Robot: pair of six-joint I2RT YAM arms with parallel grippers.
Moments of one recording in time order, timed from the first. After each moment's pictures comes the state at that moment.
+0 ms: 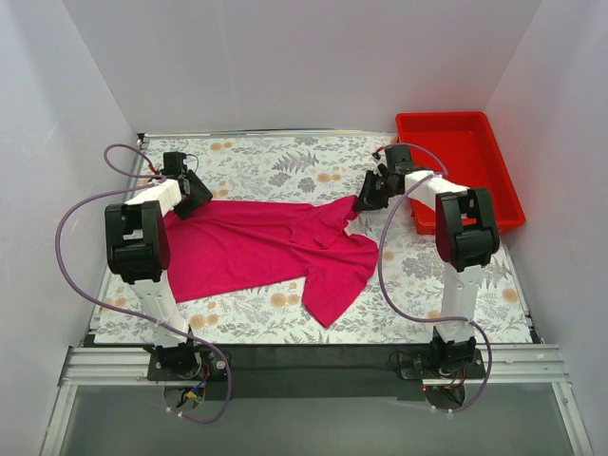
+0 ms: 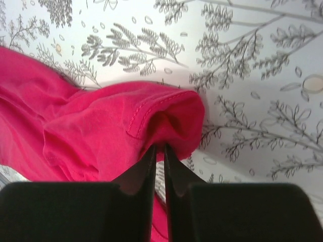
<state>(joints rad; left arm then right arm) 0.08 1.97 1.32 -0.35 -0.09 -0.61 0.22 2.06 1.43 -0.37 -0.48 0.40</state>
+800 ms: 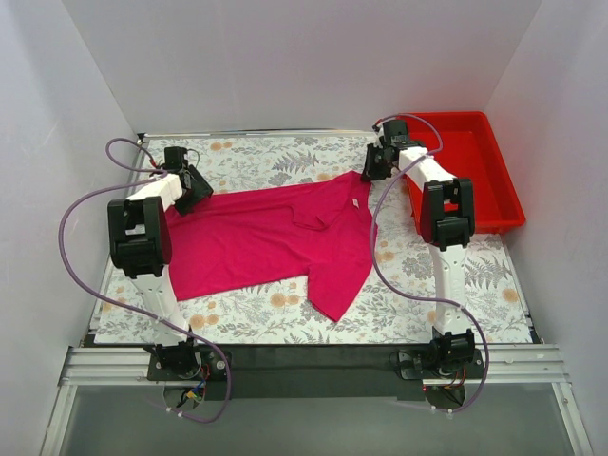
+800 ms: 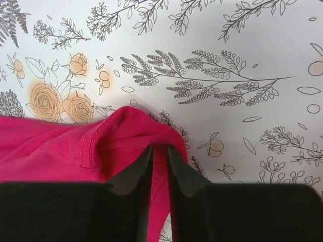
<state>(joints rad) 0.08 2.03 1.40 -0.38 -0.11 -0.60 0.19 2.42 2.02 -0.52 -0.27 0.24</state>
